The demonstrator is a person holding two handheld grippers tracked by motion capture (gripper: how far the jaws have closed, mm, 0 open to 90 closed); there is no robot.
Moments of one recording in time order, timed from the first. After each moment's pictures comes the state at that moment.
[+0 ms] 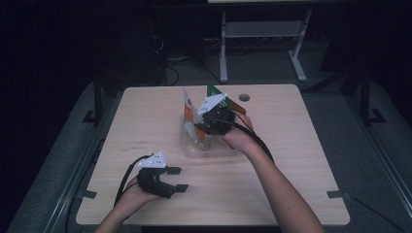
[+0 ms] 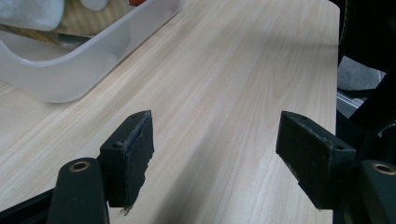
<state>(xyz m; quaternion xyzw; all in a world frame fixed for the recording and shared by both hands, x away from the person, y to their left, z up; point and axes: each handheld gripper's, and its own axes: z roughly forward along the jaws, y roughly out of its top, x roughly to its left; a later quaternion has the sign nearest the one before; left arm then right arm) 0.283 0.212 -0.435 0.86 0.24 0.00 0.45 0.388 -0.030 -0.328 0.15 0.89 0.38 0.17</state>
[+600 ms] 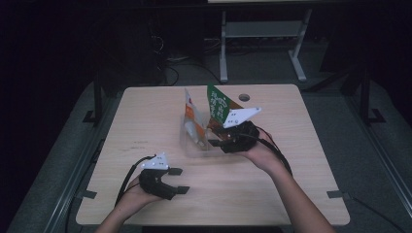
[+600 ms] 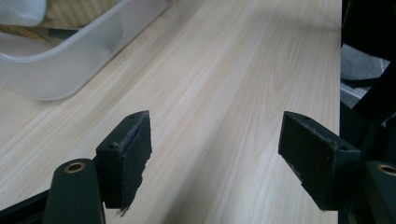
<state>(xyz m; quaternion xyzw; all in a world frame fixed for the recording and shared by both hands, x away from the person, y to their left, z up) 0.282 0.207 -0.439 0.87 0.23 0.00 0.44 0.342 -0.088 -0.339 0.17 0.87 0.45 0.13</state>
